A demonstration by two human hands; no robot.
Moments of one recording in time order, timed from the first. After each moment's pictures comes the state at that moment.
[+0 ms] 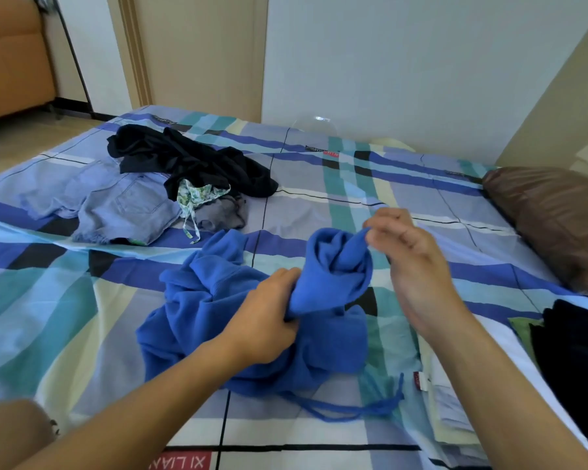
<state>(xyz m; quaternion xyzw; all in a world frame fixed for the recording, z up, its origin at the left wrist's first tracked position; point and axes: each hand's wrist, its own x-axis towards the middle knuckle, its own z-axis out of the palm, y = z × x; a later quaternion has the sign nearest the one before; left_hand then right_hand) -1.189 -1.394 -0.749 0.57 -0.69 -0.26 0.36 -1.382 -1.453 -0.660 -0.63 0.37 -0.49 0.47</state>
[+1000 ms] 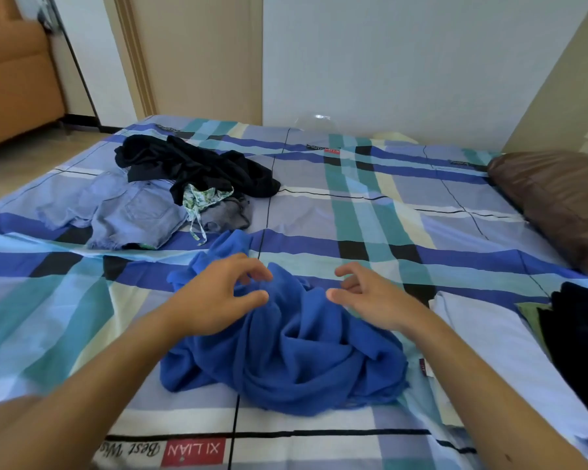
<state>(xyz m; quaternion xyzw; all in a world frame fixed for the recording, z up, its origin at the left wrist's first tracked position) -1.119 -1.382 -0.719 0.59 -0.72 -0.25 0.26 -1.388 -1.460 -0.720 -0.73 0.55 -0.10 0.40</state>
